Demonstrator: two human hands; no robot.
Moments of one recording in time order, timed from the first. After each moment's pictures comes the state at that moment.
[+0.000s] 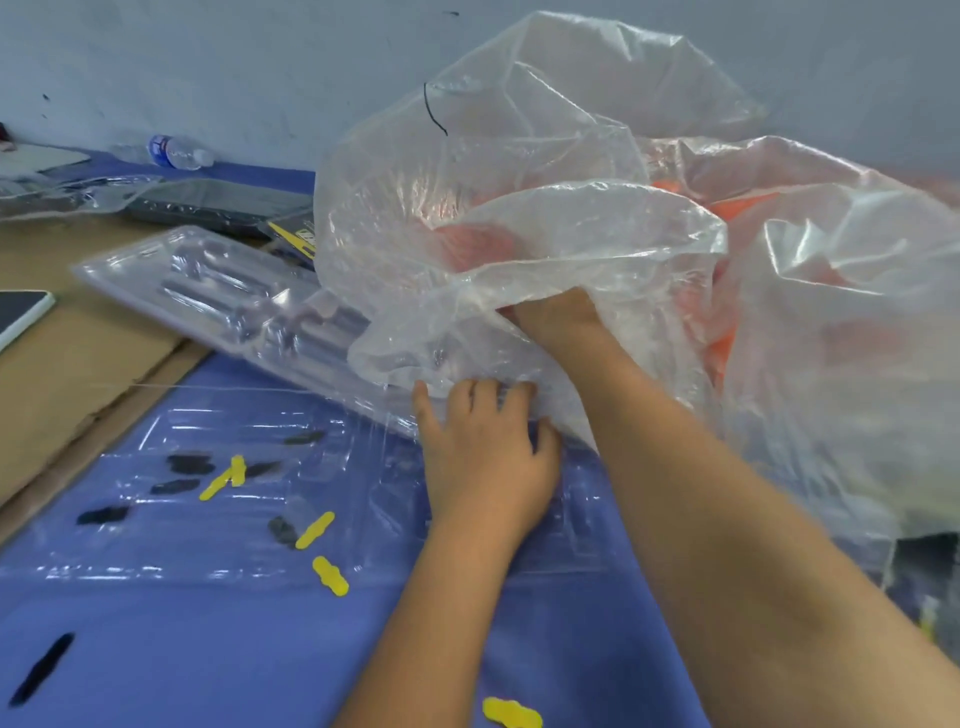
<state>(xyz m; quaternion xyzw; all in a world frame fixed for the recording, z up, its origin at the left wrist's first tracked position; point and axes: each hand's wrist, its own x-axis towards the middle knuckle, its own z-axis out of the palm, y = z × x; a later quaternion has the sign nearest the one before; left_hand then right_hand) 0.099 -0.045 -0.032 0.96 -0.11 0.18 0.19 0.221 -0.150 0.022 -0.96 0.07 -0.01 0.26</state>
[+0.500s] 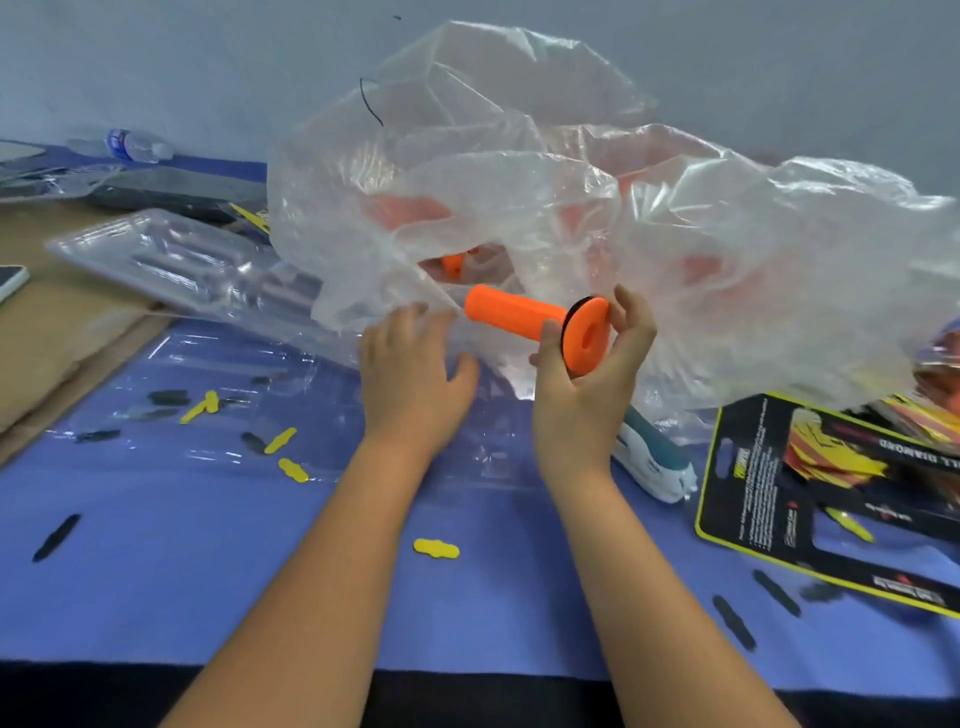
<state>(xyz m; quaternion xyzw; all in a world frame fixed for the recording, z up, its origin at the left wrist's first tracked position) 0.075 -0.034 -0.016 0.92 -0.16 0.24 0.26 0.022 -0.153 -0.010 -0.66 0.07 -0.47 0.58</state>
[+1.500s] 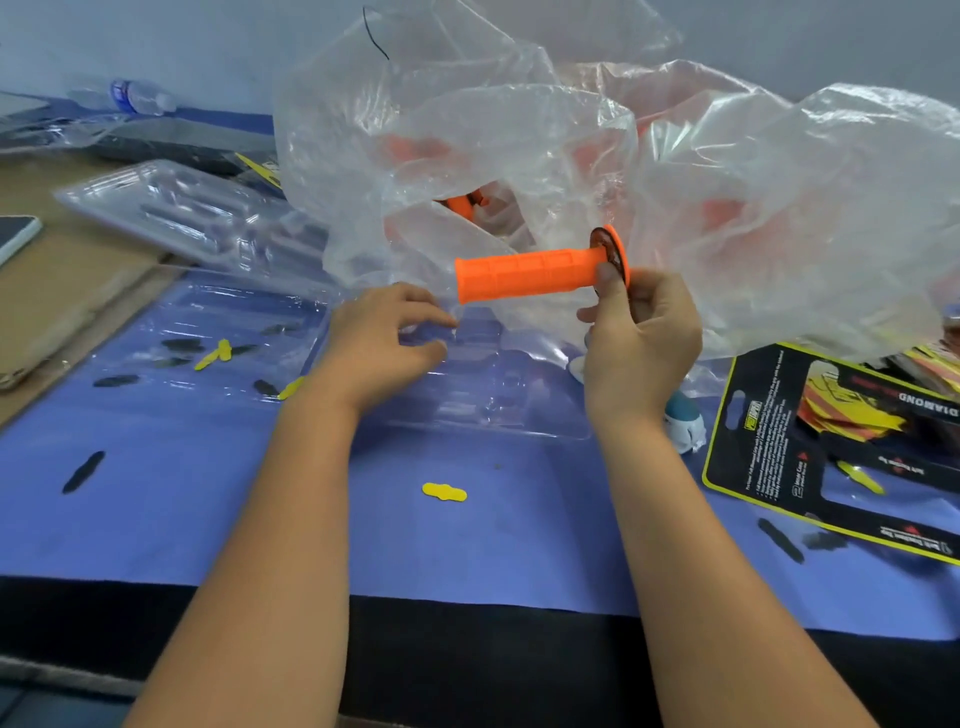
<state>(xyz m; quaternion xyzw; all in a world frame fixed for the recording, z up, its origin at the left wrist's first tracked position) 0.072 0.016 -0.015 0.90 -0.24 0.09 0.36 0.005 -0.173 -0.001 -0.67 0.16 -0.48 0.55</state>
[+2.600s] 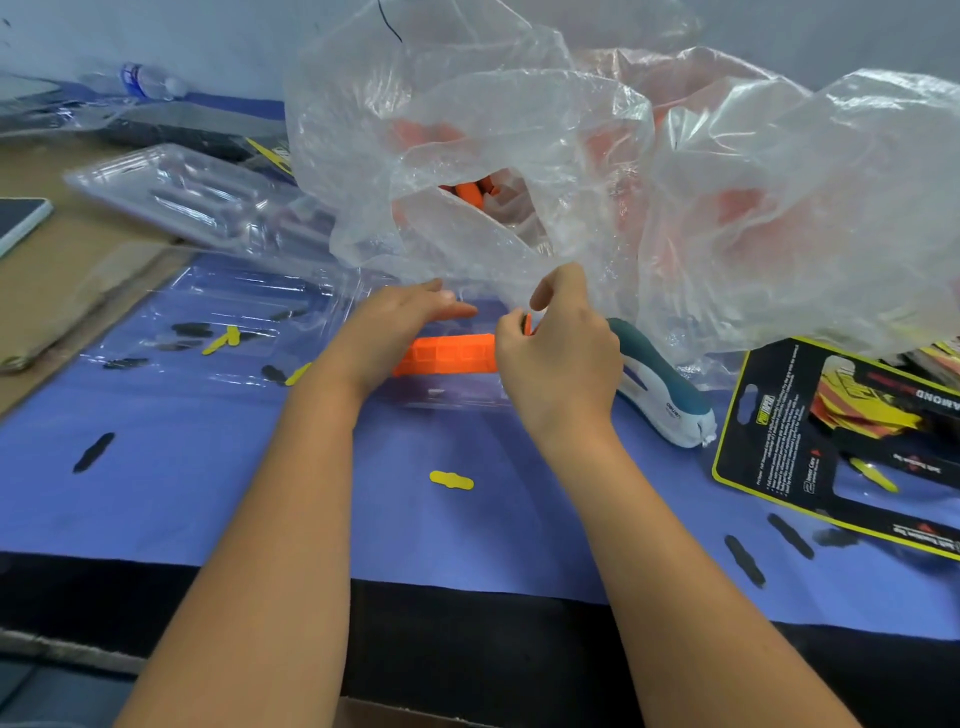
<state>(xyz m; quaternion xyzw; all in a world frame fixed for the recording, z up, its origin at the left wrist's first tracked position) 0.070 0.016 -0.013 0.80 -0.18 -0.09 0.56 0.002 -0.131 -0.008 -0.88 0.11 -0.33 0.33</state>
